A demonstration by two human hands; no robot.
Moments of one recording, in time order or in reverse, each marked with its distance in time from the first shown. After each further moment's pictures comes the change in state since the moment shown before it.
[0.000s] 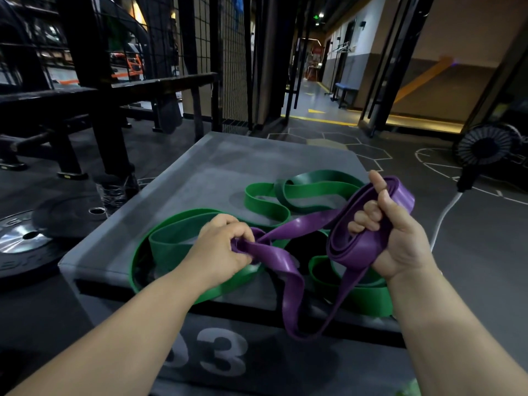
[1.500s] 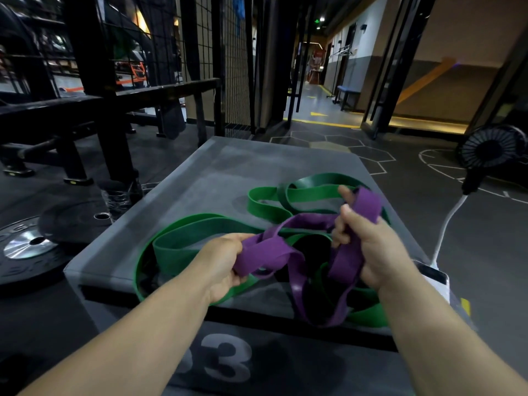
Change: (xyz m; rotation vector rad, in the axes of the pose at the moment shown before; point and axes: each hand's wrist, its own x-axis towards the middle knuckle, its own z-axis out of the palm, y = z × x) left_hand 0.002 0.025 0.004 -0.895 -0.073 -0.713; right_hand -0.003 0.024 0.020 -0.328 0.157 0.060
